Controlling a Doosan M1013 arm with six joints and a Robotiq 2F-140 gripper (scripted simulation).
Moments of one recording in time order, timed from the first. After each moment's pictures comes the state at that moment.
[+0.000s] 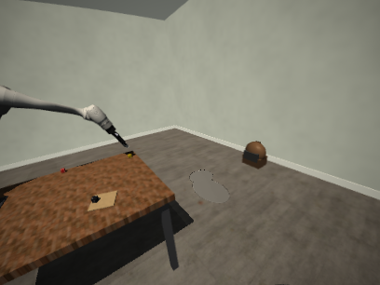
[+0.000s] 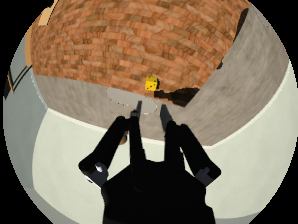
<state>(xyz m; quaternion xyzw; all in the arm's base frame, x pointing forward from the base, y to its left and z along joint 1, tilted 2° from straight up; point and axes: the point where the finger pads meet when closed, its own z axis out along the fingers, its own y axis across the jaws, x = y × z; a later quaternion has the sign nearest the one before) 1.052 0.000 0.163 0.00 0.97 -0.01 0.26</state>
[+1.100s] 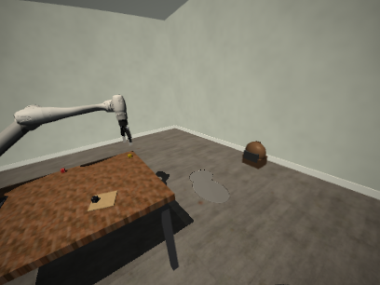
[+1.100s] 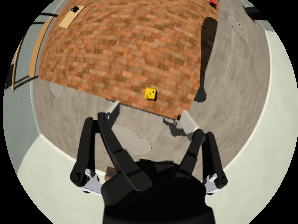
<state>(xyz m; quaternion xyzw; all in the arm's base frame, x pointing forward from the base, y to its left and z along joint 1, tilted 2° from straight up) 1.079 -0.003 0.178 0.00 1.00 0.00 0.02</state>
